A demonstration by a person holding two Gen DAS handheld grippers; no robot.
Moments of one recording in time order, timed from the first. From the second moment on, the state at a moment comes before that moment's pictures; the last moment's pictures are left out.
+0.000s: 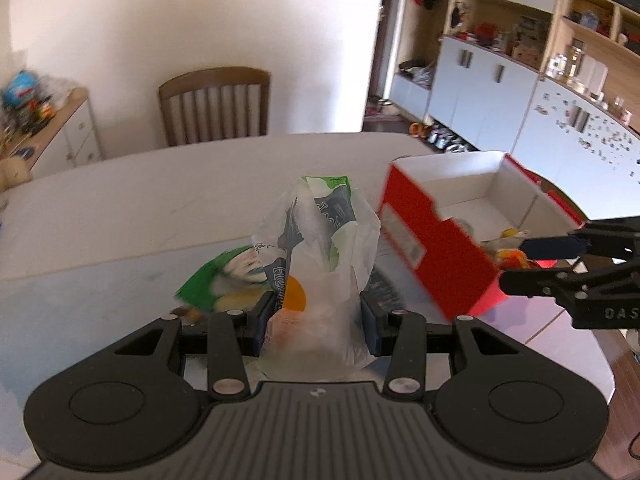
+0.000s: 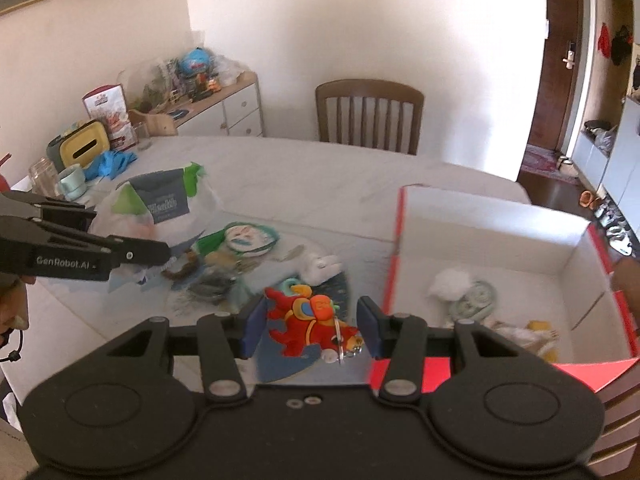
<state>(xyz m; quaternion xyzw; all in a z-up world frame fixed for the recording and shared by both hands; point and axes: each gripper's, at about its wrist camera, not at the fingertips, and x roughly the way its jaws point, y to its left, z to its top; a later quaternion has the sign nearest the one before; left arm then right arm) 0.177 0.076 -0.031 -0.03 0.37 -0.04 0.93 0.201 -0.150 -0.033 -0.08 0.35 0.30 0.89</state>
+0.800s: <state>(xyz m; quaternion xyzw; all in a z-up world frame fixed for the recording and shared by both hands) 0.276 -0.080 -0.022 0.03 0.38 -0.12 0.92 0.282 -0.278 -0.035 -0.07 0.34 0.24 0.91</state>
